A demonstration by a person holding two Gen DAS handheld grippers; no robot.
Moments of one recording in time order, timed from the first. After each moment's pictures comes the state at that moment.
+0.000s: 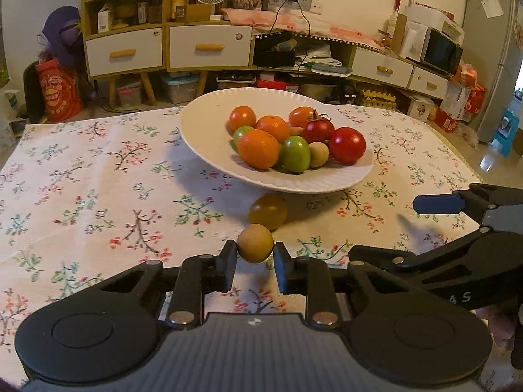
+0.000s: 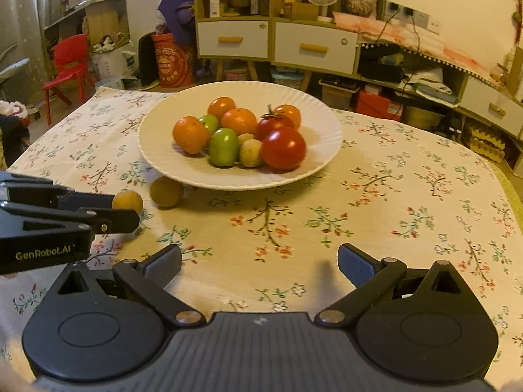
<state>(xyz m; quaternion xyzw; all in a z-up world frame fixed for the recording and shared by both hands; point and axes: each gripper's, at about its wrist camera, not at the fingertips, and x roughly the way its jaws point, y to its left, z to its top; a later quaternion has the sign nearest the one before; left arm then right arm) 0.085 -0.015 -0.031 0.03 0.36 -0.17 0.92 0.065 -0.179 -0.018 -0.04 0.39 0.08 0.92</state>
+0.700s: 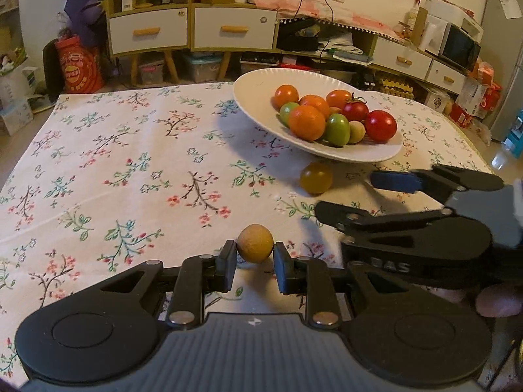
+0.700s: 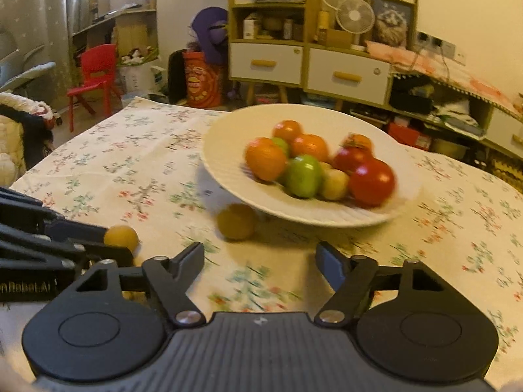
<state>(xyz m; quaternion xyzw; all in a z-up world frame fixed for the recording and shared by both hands) 0.072 0.028 -0.031 0.02 0.40 -0.14 0.90 0.074 -0.130 -0.022 -0.05 0.33 0.12 0.93</state>
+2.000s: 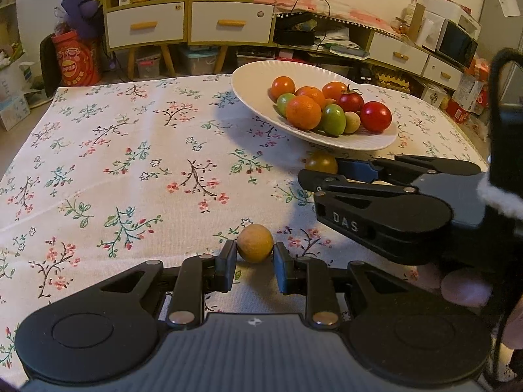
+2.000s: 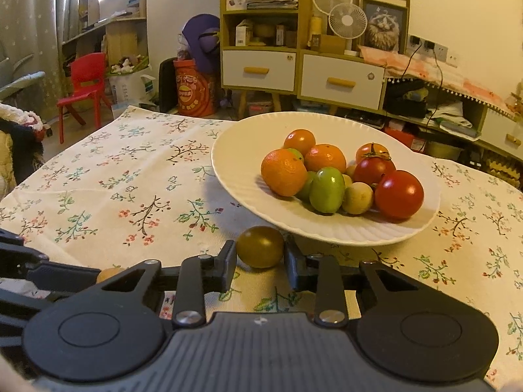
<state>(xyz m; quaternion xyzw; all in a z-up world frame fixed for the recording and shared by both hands) 0.067 0.031 -0.033 0.02 0.41 -0.15 0.90 0.078 -0.116 -0.027 -0.04 0.32 0.09 0.94</state>
